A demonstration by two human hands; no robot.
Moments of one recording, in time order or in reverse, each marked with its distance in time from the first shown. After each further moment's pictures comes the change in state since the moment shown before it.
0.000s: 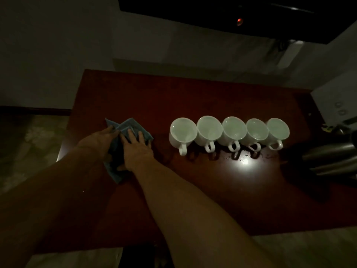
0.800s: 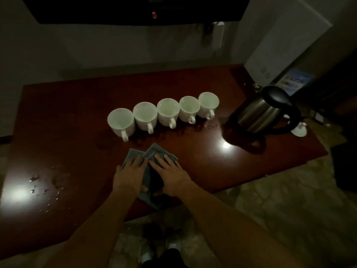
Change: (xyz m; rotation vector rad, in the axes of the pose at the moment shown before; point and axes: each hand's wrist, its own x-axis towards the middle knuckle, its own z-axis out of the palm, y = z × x) left_hand -0.077 0.240 0.091 0.184 0.083 0.223; right_hand -0.212 0.206 0.077 0.032 0.085 0.053
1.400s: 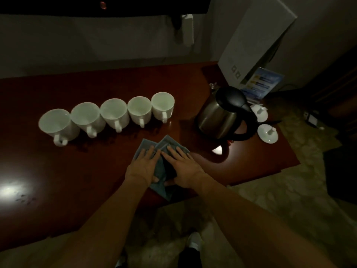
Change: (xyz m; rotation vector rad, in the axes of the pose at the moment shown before) left_hand 0.081 0.203 -0.048 -0.118 -0.064 0.085; right_hand -0.066 0.217 -0.042 0.010 0.046 0.033
